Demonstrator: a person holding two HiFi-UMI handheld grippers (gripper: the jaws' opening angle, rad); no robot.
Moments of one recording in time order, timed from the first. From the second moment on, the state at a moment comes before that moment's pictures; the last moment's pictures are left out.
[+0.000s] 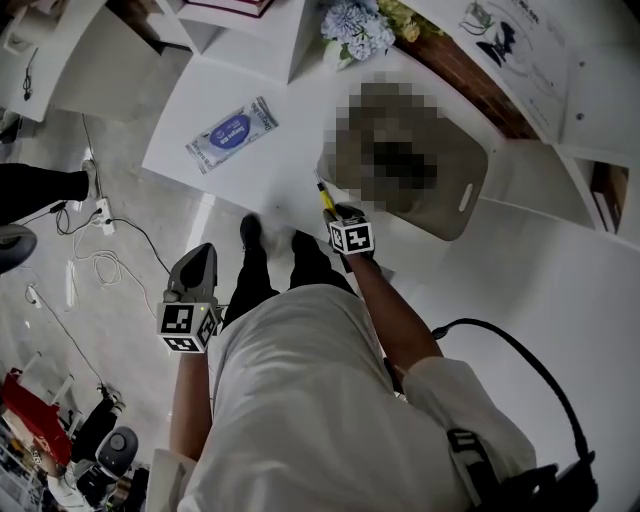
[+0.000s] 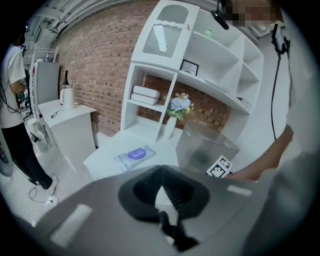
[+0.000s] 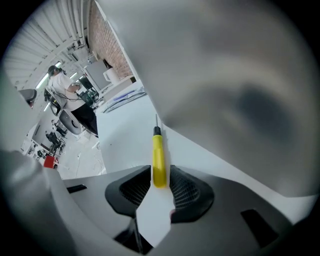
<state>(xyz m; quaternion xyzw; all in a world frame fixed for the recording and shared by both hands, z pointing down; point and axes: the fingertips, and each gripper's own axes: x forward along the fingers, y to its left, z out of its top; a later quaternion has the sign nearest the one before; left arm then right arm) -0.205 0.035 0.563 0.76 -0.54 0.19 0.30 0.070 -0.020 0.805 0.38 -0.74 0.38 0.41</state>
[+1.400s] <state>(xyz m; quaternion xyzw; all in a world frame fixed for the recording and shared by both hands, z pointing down) -0.175 -0.010 0.541 0.83 -0.47 0.16 0.25 0.033 -0.023 0.621 0.35 -0.83 0.31 0.31</state>
